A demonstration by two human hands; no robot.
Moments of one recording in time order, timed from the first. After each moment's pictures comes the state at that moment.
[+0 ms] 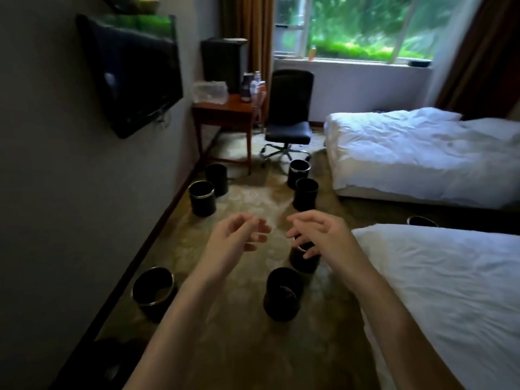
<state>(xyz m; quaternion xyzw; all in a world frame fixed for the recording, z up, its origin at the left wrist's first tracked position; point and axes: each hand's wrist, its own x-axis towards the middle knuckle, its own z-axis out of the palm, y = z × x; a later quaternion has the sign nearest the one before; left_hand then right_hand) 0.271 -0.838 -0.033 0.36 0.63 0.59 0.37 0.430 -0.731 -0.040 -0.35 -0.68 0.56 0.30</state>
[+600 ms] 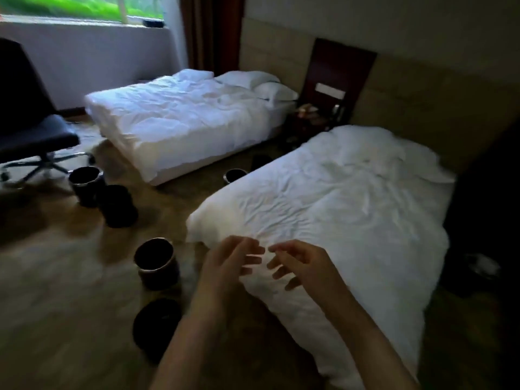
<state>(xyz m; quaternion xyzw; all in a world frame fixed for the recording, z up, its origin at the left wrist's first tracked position) 0.399 -0.632 -0.082 0.50 0.43 0.38 0.64 0.554 -0.691 -0.075 -0.65 -0.44 0.41 0.46</state>
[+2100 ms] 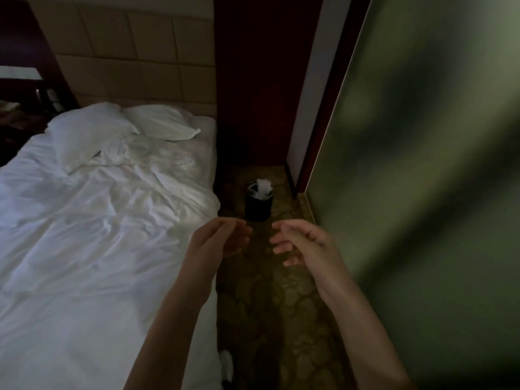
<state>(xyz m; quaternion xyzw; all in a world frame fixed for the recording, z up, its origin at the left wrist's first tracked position) 1.170 -0.944 -0.087 0.64 0.16 0.08 0.75 1.217 -1.123 -0.070 -0.72 -0.07 0.17 0.67</state>
